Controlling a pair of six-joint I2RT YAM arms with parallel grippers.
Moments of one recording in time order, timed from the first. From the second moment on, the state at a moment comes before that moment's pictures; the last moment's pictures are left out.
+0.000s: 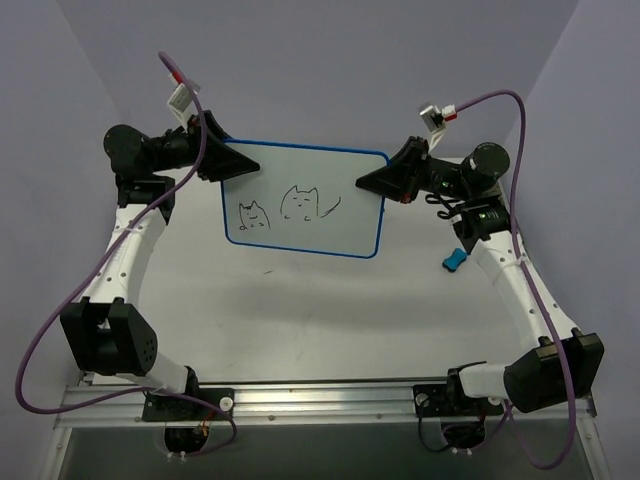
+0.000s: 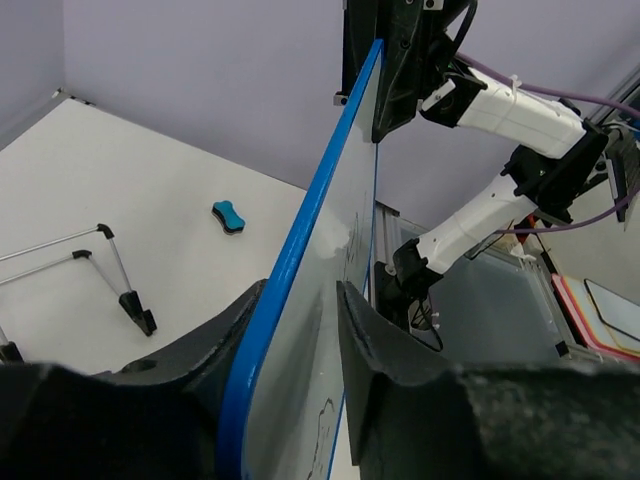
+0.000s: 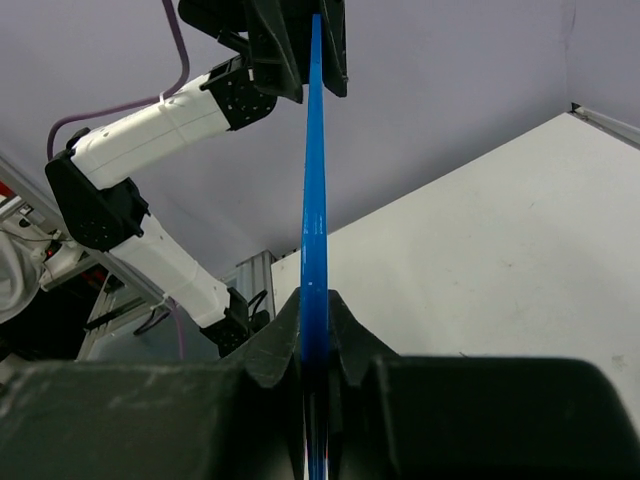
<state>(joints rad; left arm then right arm) -0.05 1.53 1.48 0.65 1.37 -1.02 0.22 1.30 1.24 0.36 -1.11 0.73</state>
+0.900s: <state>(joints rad) -0.02 1.52 1.46 0.66 1.28 -1.13 0.08 1.32 1.35 0.07 -0.91 0.51</state>
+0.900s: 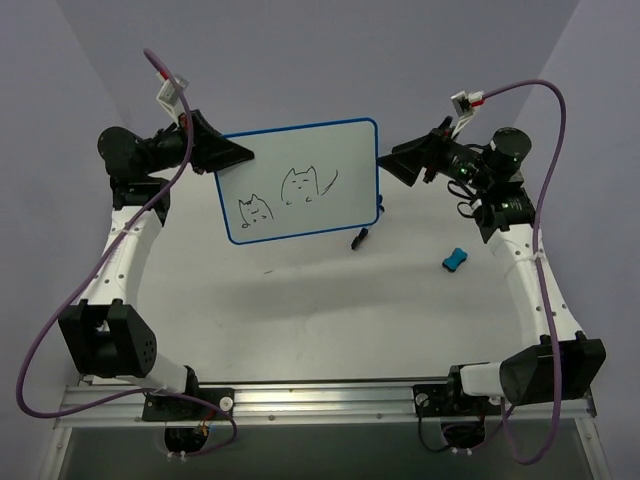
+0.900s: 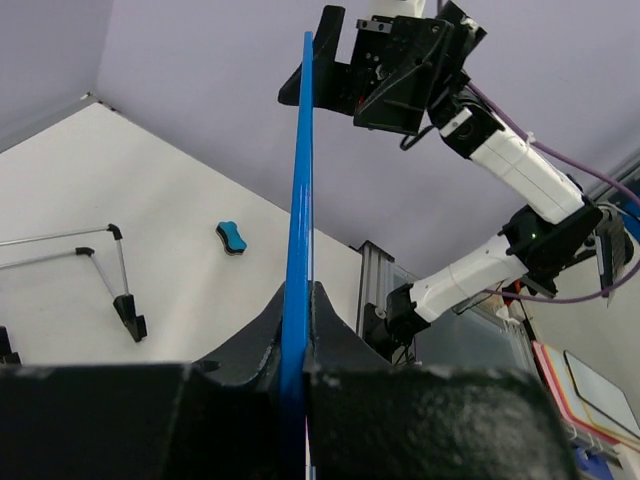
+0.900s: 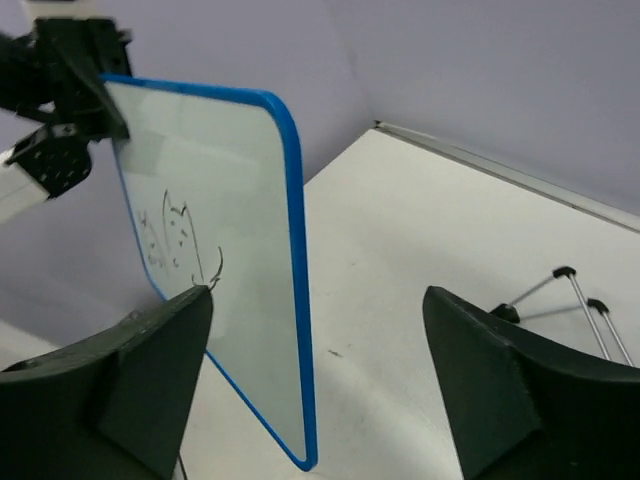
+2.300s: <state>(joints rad) -0.02 0.88 0.91 -0.33 0.69 -0.48 -0.14 1.63 0.94 -0.34 0.16 0.51</state>
